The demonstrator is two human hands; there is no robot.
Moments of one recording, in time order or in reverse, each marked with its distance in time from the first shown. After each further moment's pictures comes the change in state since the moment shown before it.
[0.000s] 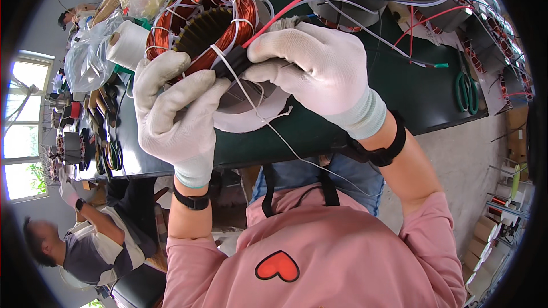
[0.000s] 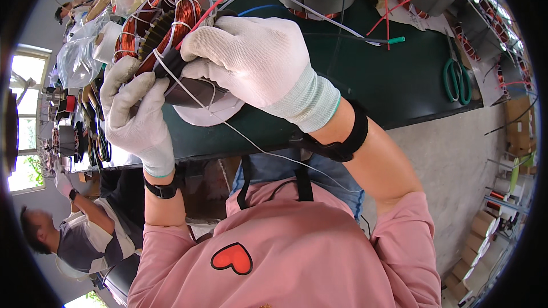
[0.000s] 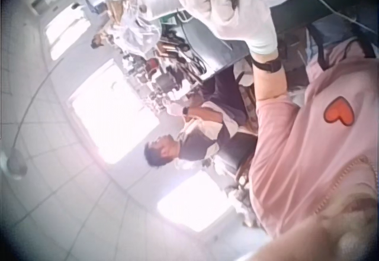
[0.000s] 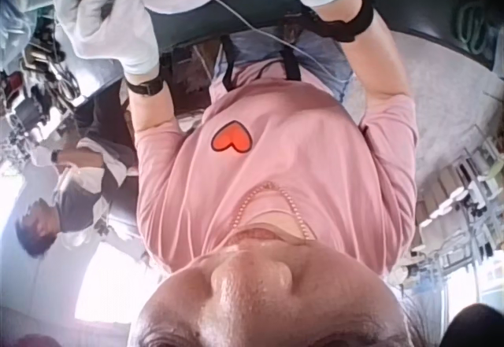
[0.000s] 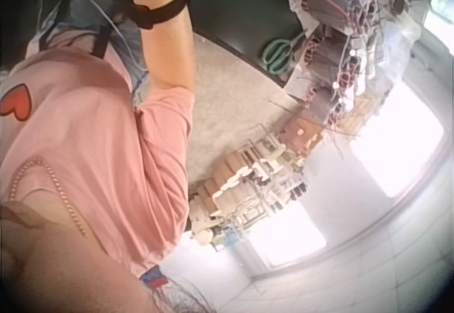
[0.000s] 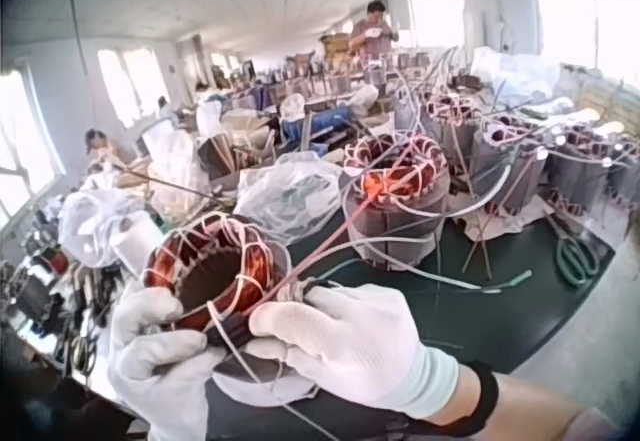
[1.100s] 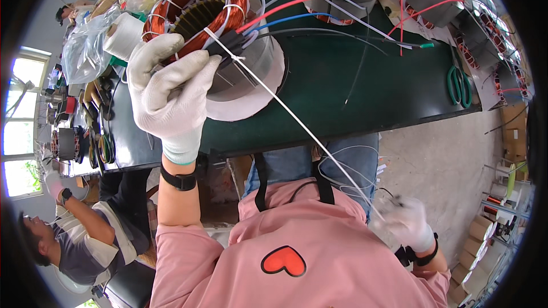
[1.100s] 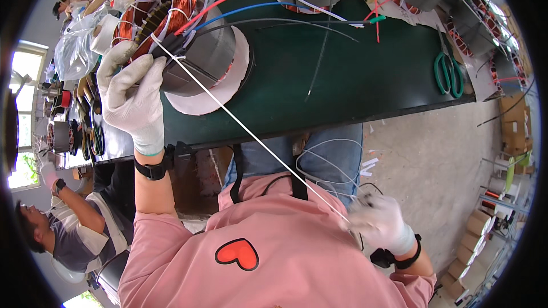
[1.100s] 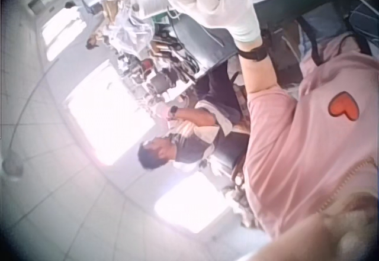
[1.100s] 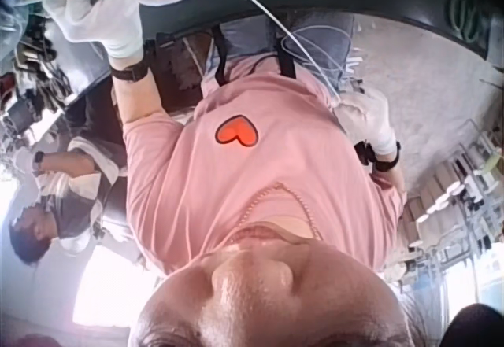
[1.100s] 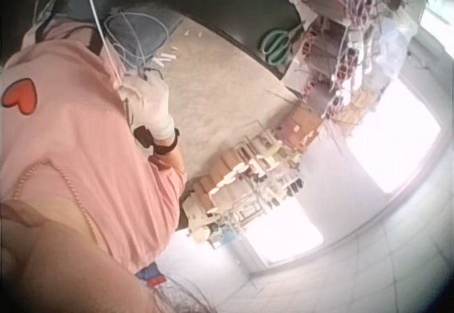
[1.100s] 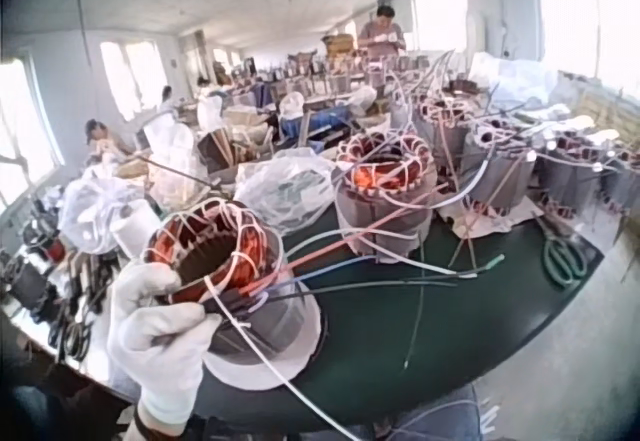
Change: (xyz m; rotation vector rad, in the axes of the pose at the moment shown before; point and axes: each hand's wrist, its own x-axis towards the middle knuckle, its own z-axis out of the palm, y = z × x) left_hand -0.003 -0.010 0.005 -0.021 0.013 0.119; right_hand -0.188 -0.140 -0.202 0.010 -0.743 0.633
